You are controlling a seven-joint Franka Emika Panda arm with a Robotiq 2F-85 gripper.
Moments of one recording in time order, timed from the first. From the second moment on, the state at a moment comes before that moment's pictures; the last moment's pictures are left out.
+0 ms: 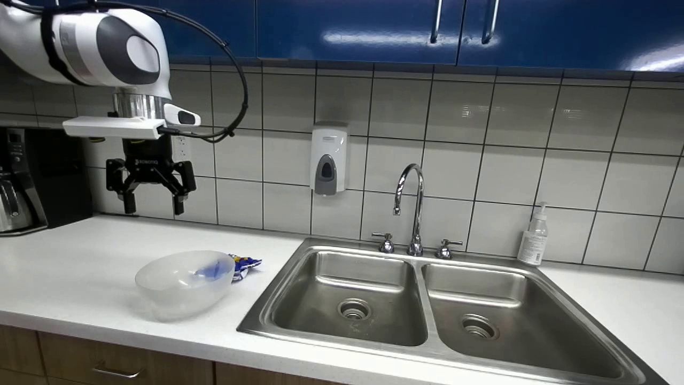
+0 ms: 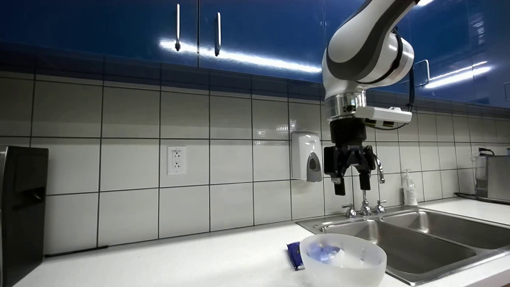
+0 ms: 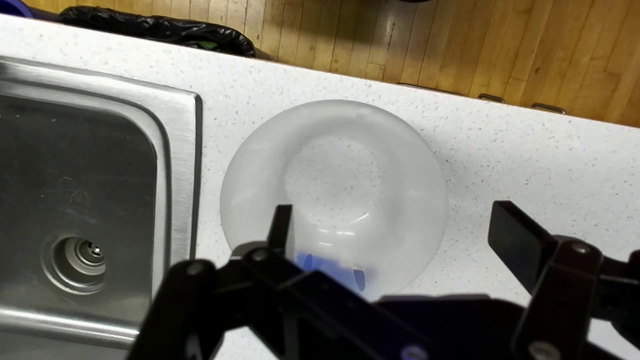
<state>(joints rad) 0.14 -0.36 0.06 -2.54 -0.02 2.16 -0.03</state>
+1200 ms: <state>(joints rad) 0.22 -0.16 0.14 -2.59 0.03 2.50 -0.03</state>
